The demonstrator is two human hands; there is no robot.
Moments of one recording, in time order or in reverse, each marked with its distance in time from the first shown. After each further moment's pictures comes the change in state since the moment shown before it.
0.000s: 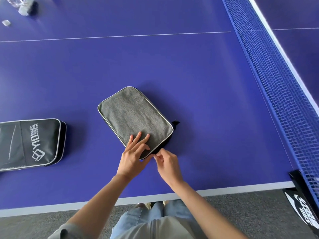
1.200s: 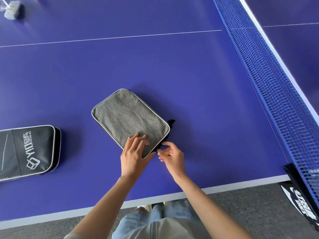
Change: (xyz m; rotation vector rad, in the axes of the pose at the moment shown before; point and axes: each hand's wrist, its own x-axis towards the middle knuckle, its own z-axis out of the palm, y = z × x) left_hand 0.017 0.020 -0.001 0.099 -0.025 -0.232; right_hand 0.015 0.009 -0.010 0.437 0.091 0.344
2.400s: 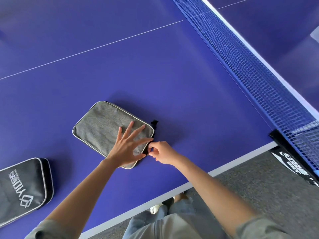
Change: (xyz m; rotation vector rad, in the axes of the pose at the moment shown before) left_hand 0.075 -0.007 -0.021 0.319 -0.578 0.540; right_hand 0.023 -0.029 -0.017 -0.446 -0.413 -0.037
